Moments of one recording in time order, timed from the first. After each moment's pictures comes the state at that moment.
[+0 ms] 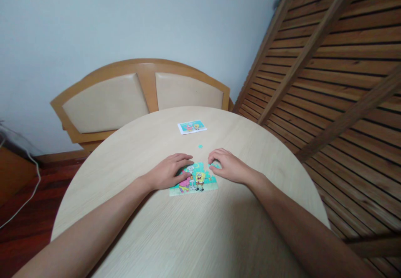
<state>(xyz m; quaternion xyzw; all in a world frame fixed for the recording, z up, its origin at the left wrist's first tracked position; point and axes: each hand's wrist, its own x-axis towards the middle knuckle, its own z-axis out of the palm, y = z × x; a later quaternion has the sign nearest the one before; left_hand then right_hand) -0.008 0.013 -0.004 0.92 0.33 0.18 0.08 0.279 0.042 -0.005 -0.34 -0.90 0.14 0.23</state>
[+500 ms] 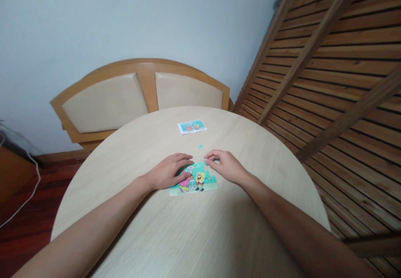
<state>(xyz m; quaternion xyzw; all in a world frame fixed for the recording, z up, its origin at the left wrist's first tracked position) -0.008 0.014 -0.005 0.92 0.33 0.18 0.08 0.260 0.036 -0.007 -0.41 -0.80 0.28 0.32</state>
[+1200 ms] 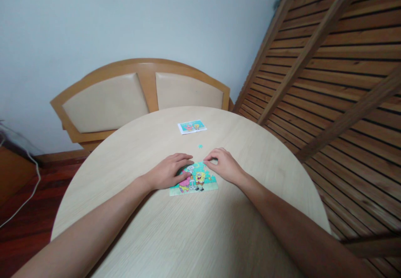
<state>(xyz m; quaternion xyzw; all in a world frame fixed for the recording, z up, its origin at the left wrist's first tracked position) -0.007 0.012 -0.003 0.92 0.33 0.17 0.08 0.257 0.042 -0.017 -0.44 -0.84 0.15 0.30</state>
